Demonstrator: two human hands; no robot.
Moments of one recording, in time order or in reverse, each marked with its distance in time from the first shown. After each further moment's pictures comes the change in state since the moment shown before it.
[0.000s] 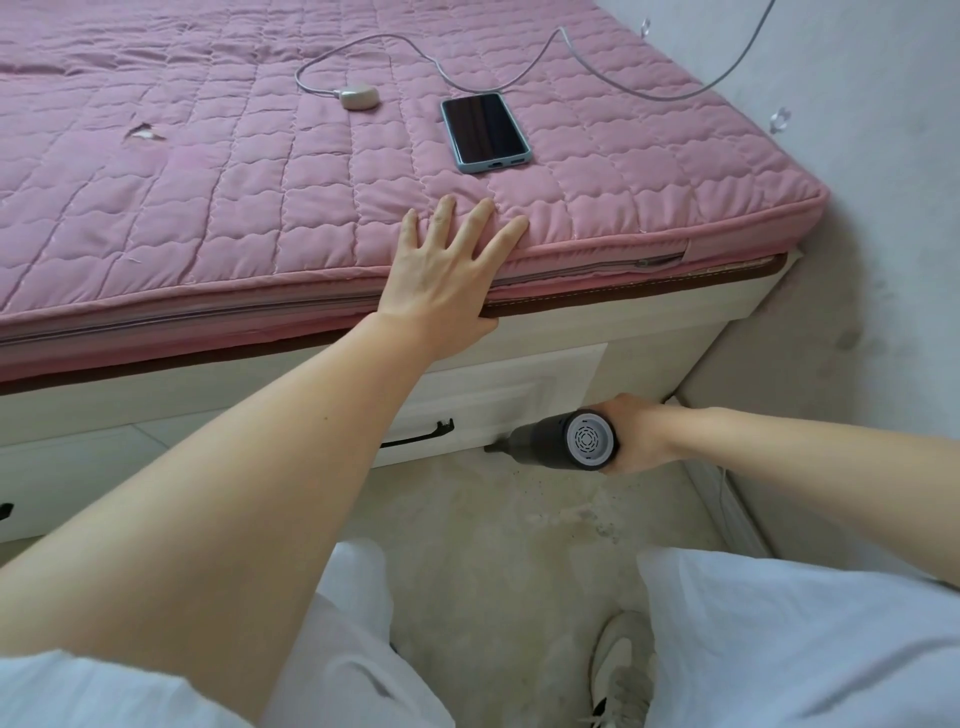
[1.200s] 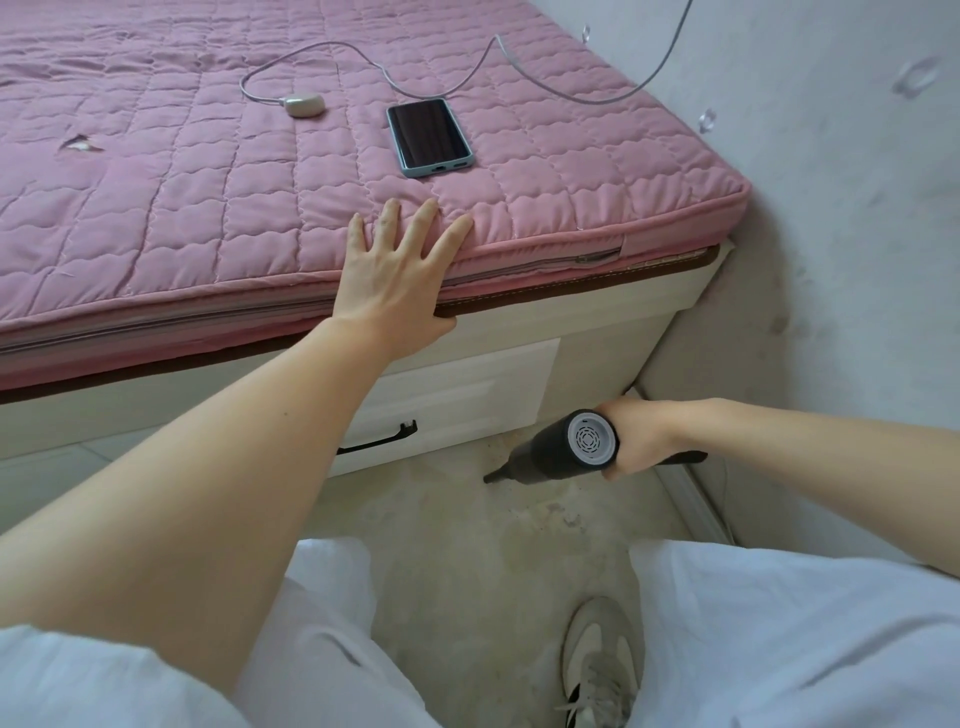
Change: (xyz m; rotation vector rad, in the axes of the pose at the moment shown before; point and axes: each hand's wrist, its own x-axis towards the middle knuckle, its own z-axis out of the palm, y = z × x) left_hand 0.004 0.008 0.003 0.001 0.011 -0.047; right_hand -0.036 0.025 -0.004 -0.019 -0.068 0.106
